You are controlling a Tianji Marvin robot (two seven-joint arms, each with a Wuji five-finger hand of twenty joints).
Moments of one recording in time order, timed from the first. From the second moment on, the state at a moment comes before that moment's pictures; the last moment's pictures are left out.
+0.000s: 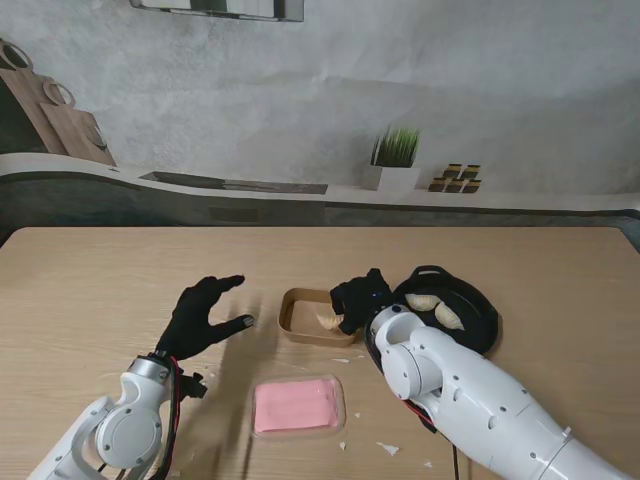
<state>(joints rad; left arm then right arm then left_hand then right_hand) 1.71 -1.15 -1.30 -1.57 0.48 -0.26 0.22 -1.19 -1.12 0.73 -1.34 -0.79 0.21 -0.08 0.58 -0.33 0.27 -0.02 0.38 0.13 0.27 0.21 0.37 0.14 0.31 0.29 0.11 0.20 0.20 0.42 -0.09 0.36 0.12 0.51 0.49 -0.96 1.24 -0.37 0.82 -0.15 1.04 0.31 1.14 0.04 1.04 0.42 0.66 0.01 0.91 0.52 0.03 0.11 0.92 0.44</state>
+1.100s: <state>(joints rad) 1.70 -1.15 -1.30 -1.57 0.49 -0.27 0.22 -1.64 -1.05 1.33 -1.68 -1.18 0.14 0.01 0.58 -0.33 0.27 -0.02 0.38 0.13 0.27 0.22 0.37 0.15 0.31 0.29 0.11 0.20 0.20 0.42 -0.09 0.36 0.12 0.51 0.31 -0.74 0.98 -0.20 0.30 0.04 0.84 0.36 0.39 0.08 0.95 0.44 0.32 0.09 0.88 0.51 0.03 0.10 0.64 0.73</state>
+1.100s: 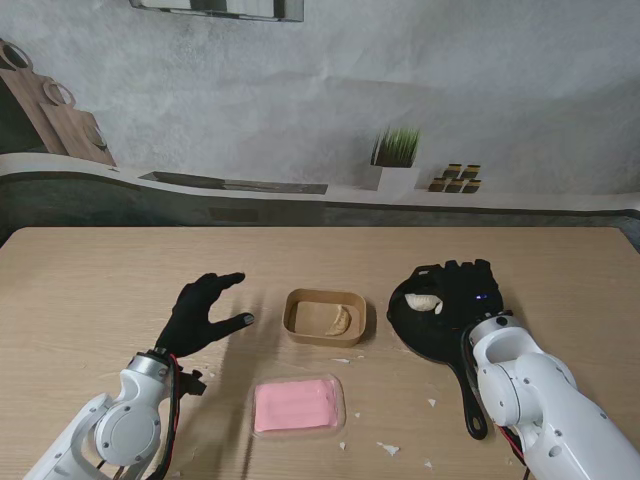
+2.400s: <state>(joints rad) 1.68 -1.14 -1.28 -1.55 0.49 -0.25 0.20 -1.45 -1.05 1.08 -1.42 -1.07 0.46 0.04 0.58 -0.33 0.27 -0.02 0.38 0.13 0.27 0.21 0.37 0.15 0.31 0.29 0.11 0.20 0.20 0.42 -0.09 0.36 0.12 0.51 0.31 -0.75 1.04 -0.20 0.38 0.11 0.88 0.32 0.50 0.12 0.97 0.46 0.47 0.14 0.94 0.54 0.06 0.10 1.09 0.63</state>
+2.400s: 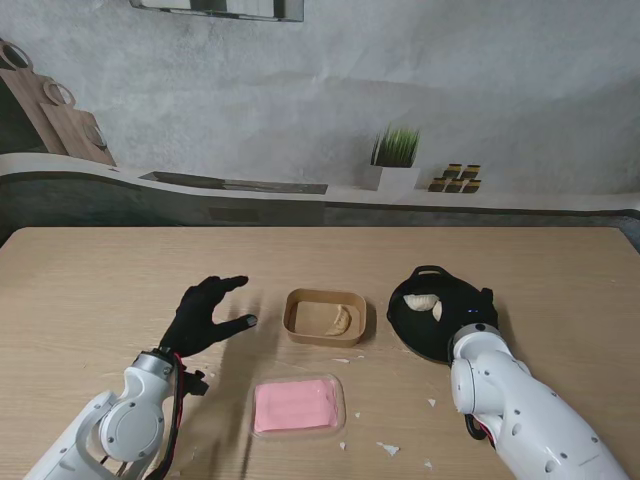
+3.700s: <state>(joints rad) 1.68 -1.15 -1.29 -1.55 0.49 -0.26 0.22 -1.33 -1.06 0.95 -1.25 -1.08 0.50 -0.12 0.58 -0.31 0.24 -0.02 0.42 0.13 0.27 0.21 0.43 0.16 0.31 0.30 0.12 0.20 0.20 0.43 -0.09 0.36 0.12 0.51 0.47 -0.88 1.17 -0.34 0.70 -0.12 1.10 0.33 1.03 0.06 1.10 0.45 0.99 0.14 1.17 0.55 0.36 0.18 1.37 0.56</state>
